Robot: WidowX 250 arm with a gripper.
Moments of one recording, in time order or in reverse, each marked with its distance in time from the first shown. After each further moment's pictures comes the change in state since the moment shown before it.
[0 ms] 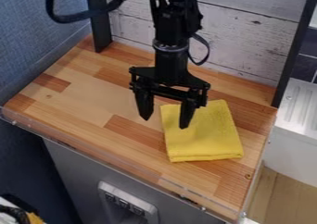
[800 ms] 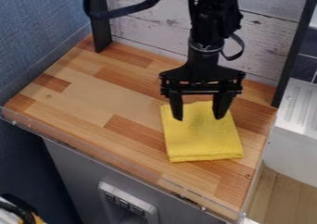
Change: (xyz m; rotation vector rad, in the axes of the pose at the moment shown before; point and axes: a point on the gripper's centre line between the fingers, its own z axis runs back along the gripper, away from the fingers) arm 0.018 -0.039 0.006 -0.013 -0.082 0.365
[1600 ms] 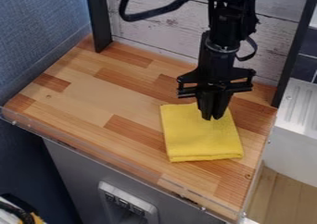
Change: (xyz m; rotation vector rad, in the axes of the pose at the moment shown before) arm 0.011 -0.019 -0.018 0.028 0.038 0.153
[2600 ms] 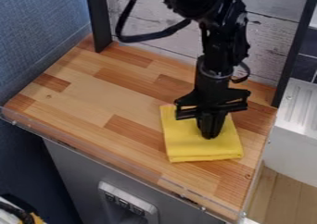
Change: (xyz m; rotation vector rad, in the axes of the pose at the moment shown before) arm -0.007 0.004 -0.028 -0.033 0.000 0.008
